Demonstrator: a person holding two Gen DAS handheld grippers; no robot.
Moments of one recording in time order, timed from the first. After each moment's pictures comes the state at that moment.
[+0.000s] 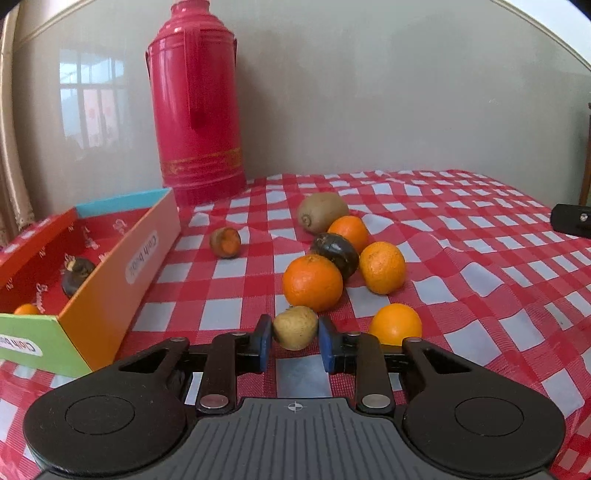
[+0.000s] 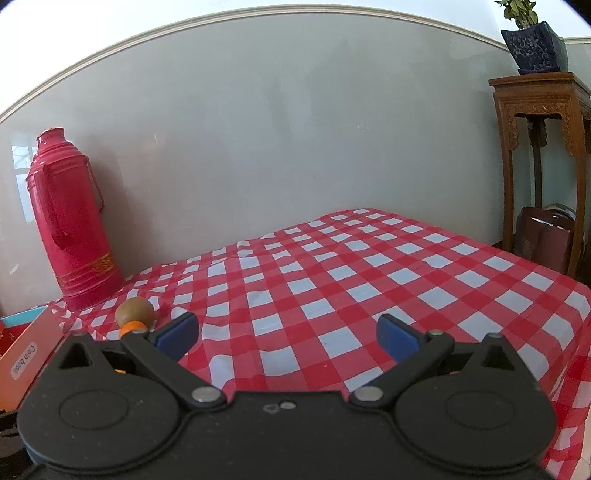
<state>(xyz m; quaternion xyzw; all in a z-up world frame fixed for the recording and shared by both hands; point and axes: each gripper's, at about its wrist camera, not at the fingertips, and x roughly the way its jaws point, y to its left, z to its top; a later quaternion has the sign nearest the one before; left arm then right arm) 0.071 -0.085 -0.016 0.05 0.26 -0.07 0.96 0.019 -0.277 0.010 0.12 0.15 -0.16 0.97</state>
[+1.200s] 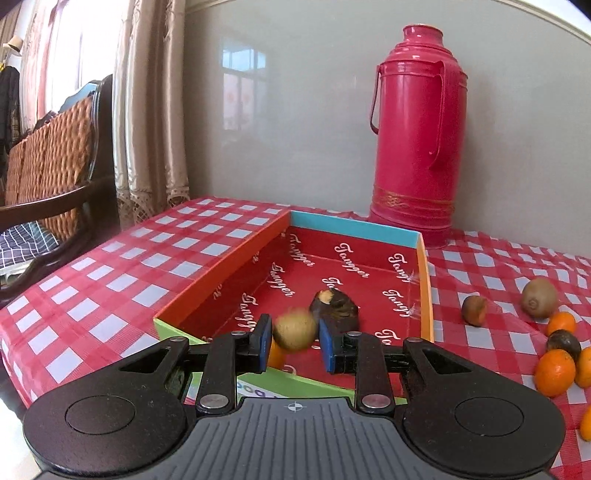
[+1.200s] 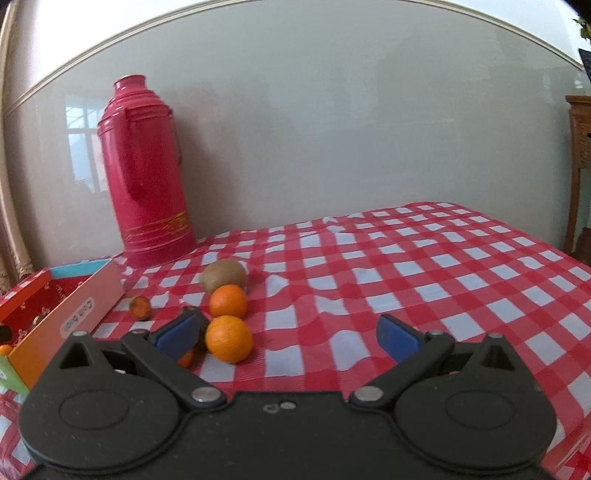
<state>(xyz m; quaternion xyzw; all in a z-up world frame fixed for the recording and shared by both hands) 0.094 0.078 0.013 -0.04 0.23 0.15 0.96 0.057 -0.202 0.004 0.07 0.18 -0.06 0.98</state>
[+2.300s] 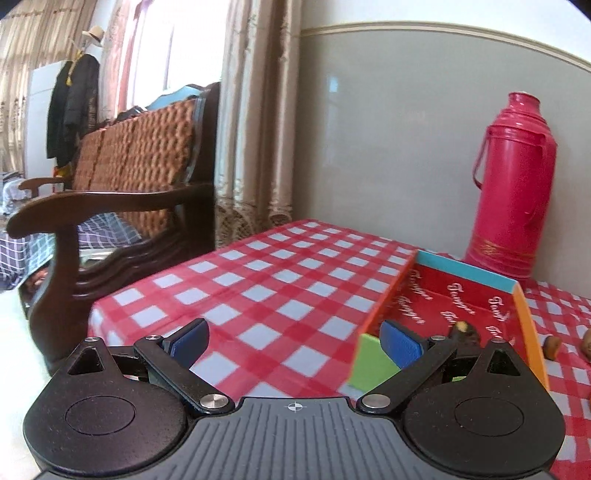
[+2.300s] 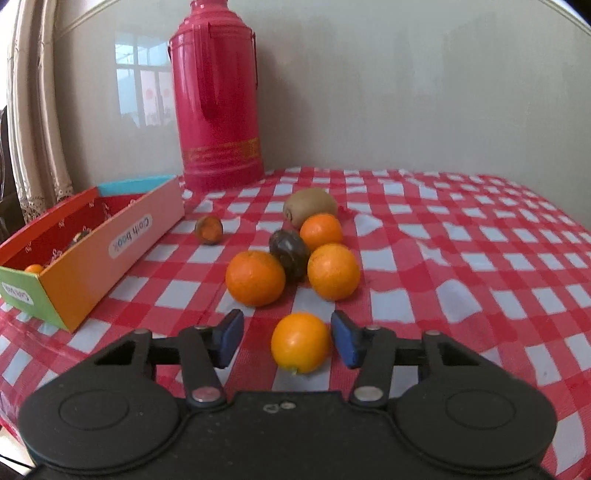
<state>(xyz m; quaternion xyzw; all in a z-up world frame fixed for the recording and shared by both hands) 0.021 0.176 0.025 -0.08 0.19 0.25 0.95 0.076 -0.146 -0.022 0.01 0.27 0.02 0.96</state>
